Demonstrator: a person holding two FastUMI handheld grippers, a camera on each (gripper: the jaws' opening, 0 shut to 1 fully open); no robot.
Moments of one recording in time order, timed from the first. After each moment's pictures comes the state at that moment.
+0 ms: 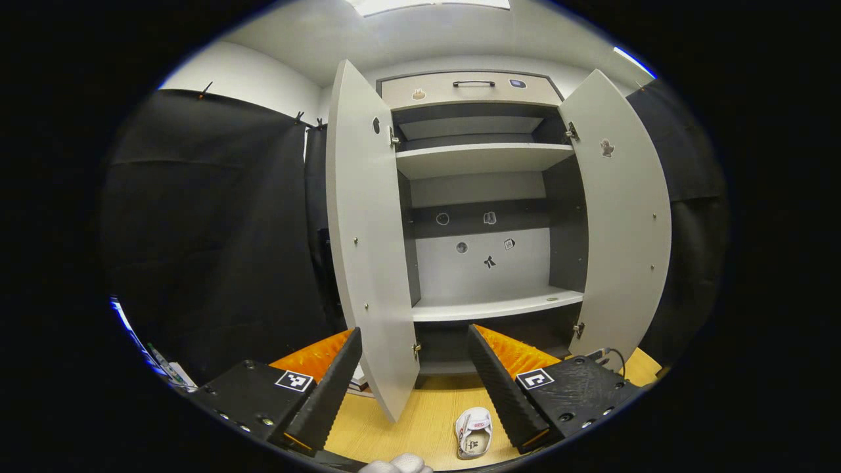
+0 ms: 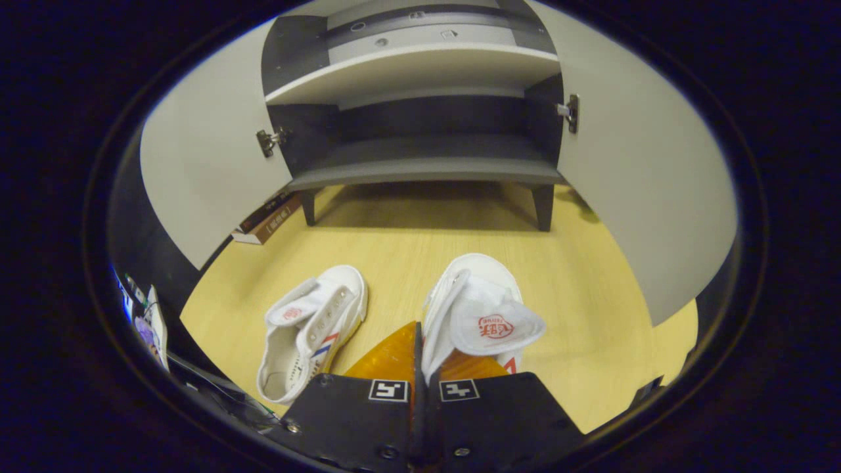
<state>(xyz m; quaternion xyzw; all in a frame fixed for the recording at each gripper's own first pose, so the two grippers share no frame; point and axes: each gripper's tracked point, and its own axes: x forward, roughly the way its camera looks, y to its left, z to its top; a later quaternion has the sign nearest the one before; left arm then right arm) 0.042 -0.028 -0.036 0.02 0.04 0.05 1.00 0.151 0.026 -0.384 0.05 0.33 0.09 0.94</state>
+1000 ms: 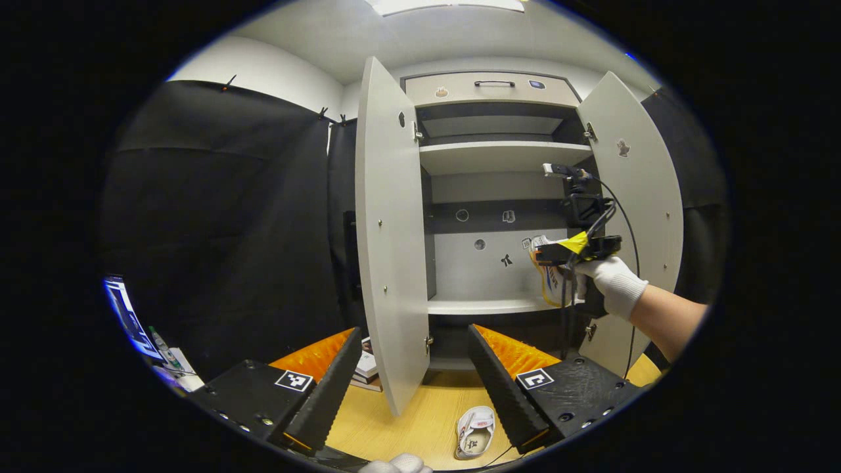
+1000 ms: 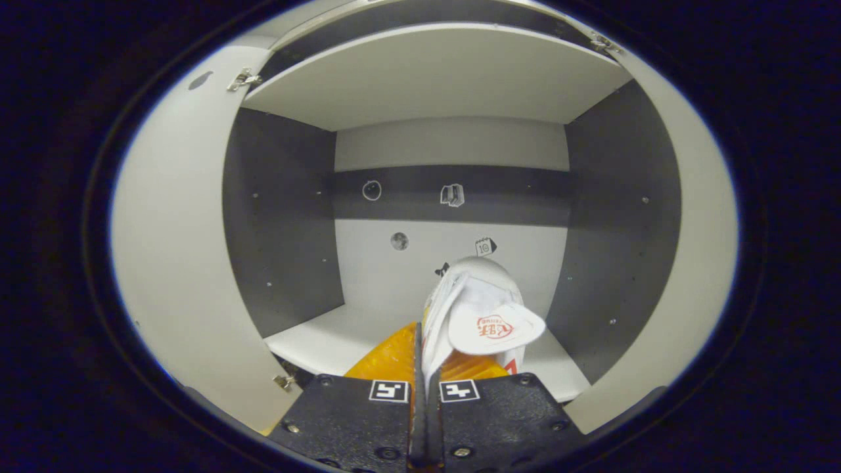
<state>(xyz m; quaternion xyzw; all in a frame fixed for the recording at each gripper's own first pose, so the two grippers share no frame) 0.030 -0.010 -0.055 0.00 0.03 0.11 0.99 0.396 0.033 -0.014 0.01 0.09 0.08 0.99</state>
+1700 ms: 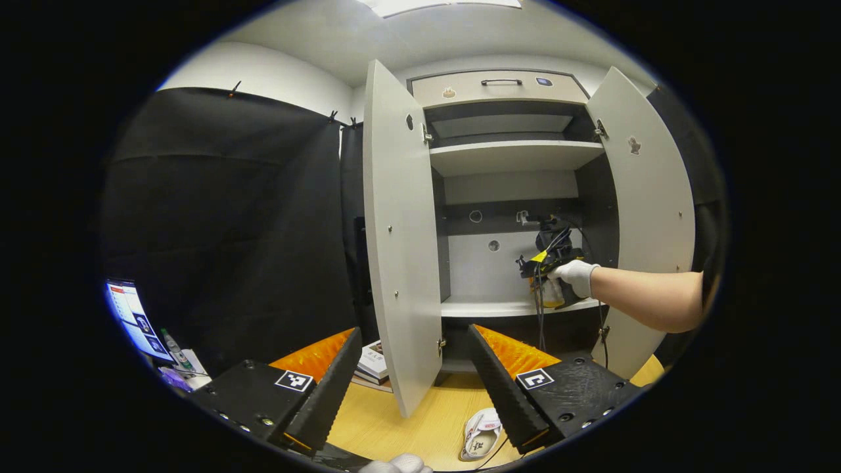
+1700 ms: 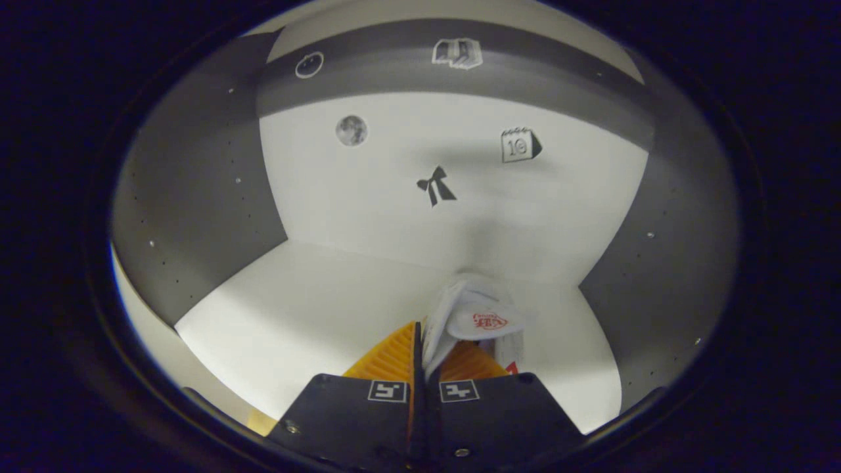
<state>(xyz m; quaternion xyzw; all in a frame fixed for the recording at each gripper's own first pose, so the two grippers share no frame) 0.030 -0.008 -0.051 0.01 0.03 0.13 0.99 0.513 0.042 -0.132 -0.02 0.32 0.07 0.94</state>
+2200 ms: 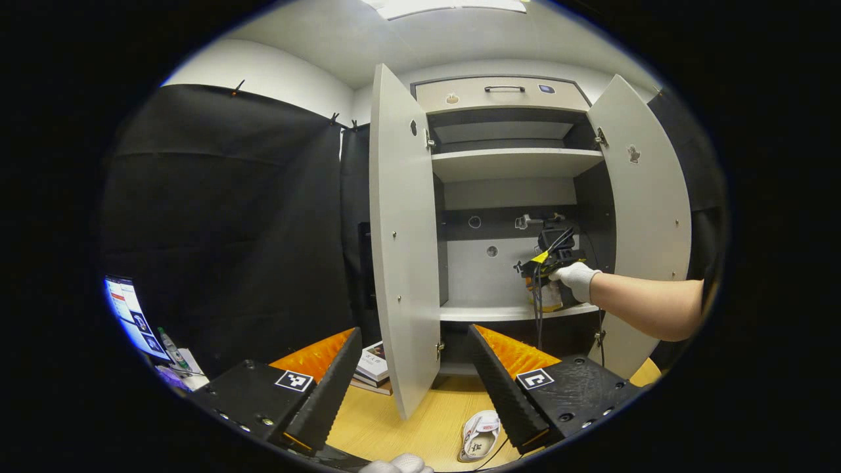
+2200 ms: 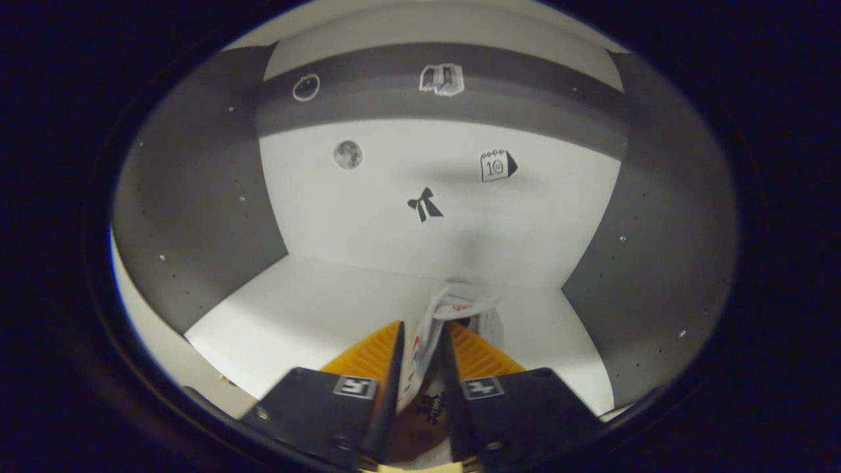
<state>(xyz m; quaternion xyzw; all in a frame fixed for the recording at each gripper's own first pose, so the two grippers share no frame) 0.022 -0.001 -0.044 0.00 0.02 0.12 0.99 0.483 0.030 -0.077 0.00 0.24 0.05 0.97</state>
